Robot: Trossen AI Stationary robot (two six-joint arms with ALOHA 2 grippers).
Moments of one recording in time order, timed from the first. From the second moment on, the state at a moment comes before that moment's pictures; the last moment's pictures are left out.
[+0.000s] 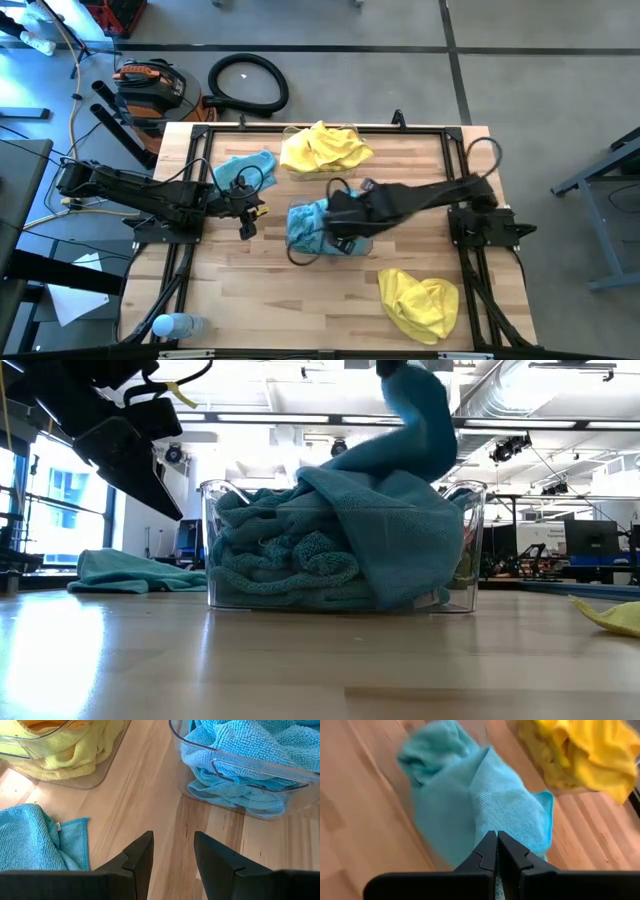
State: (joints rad) left arm -0.09 0.92 0.47 -0.38 -0.33 -0.23; right arm 0.27 1.95 2.14 -1.53 0.40 0.71
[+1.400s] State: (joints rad) left arm -0.09 0.92 0.47 -0.38 -0.33 -0.26; right arm 0.15 1.95 1.60 -1.05 0.16 0.65
